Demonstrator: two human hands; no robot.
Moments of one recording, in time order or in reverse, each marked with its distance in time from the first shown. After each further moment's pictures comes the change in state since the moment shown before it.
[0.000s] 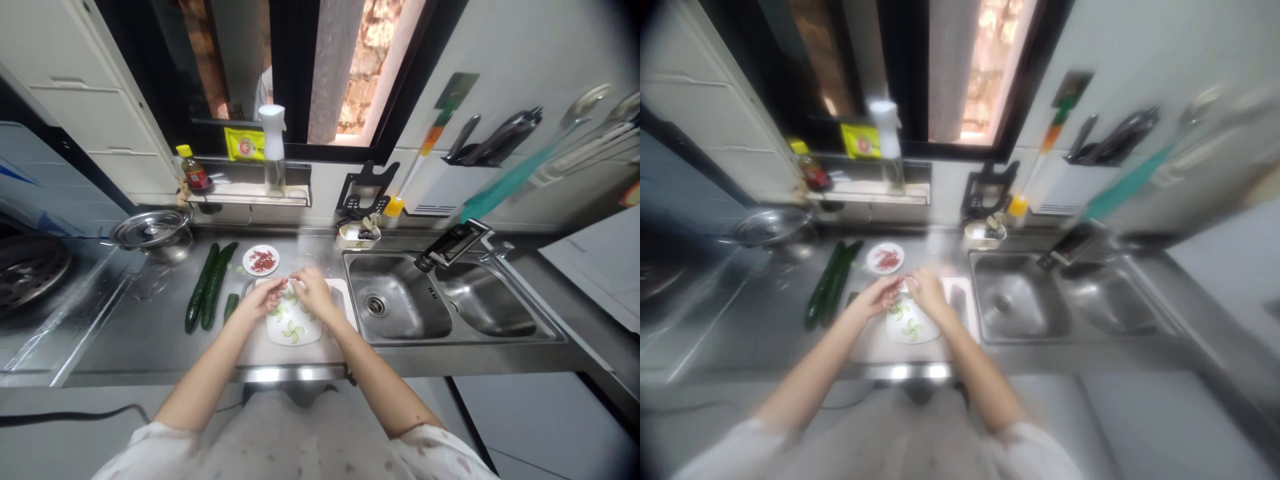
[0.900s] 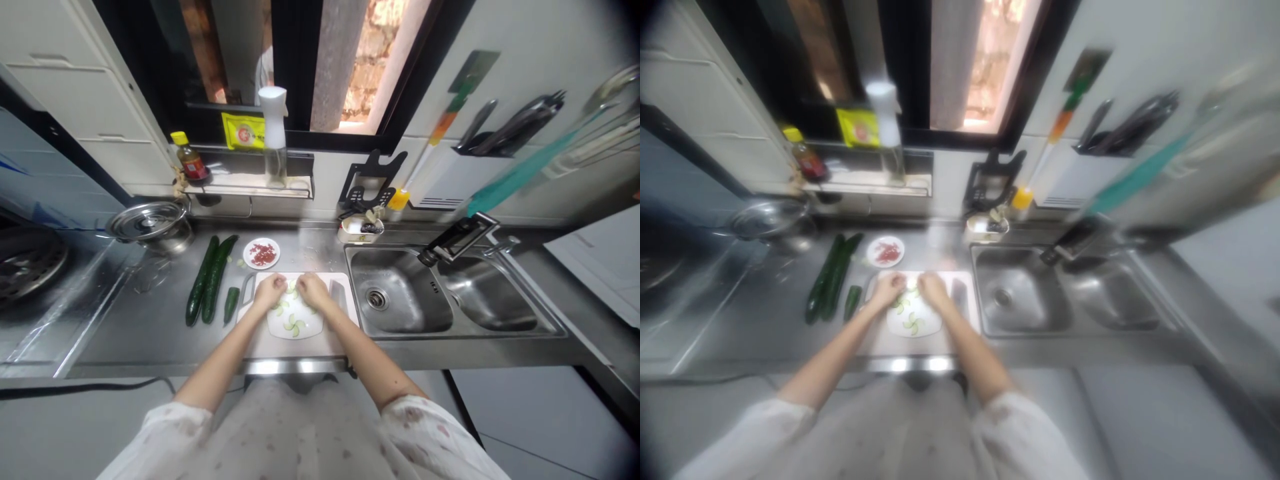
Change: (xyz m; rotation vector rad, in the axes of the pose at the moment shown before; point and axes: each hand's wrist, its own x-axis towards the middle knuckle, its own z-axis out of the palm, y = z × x) left_hand 0.047 -0.034 -0.028 1.189 0.394 0.426; right_hand -0.004 0.049 0.044 -0.271 -0.407 0.222
